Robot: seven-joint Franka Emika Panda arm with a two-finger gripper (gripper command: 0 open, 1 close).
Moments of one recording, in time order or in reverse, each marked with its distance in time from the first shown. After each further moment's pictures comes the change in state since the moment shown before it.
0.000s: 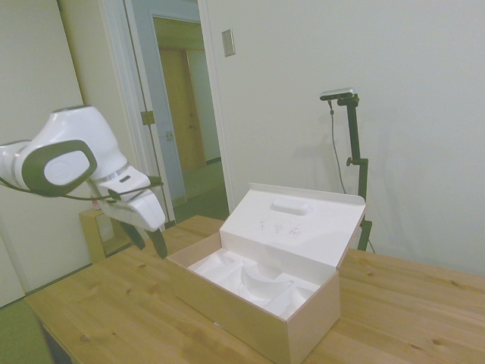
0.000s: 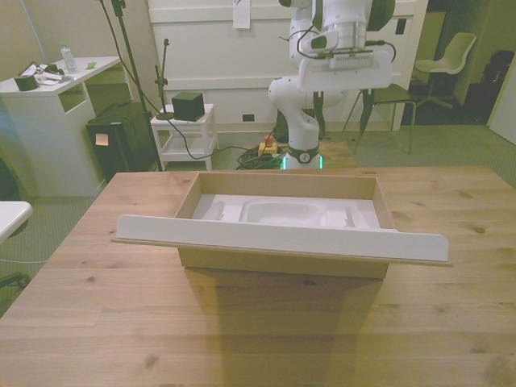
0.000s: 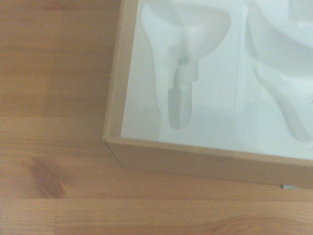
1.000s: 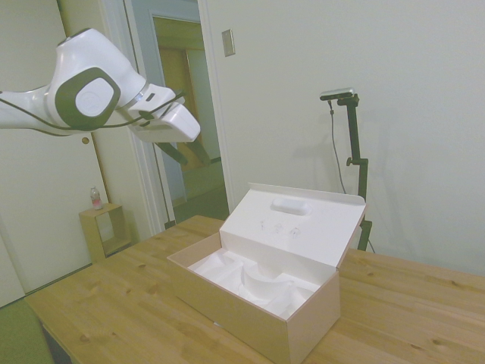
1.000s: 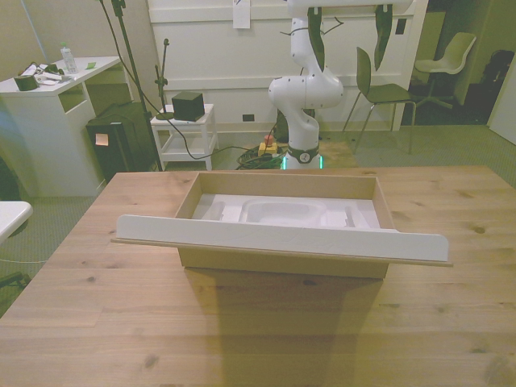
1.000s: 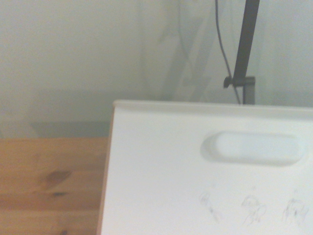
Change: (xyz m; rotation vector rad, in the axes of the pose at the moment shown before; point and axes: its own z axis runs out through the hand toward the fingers) arm 0.129 -0.081 -0.105 0.224 0.321 0.015
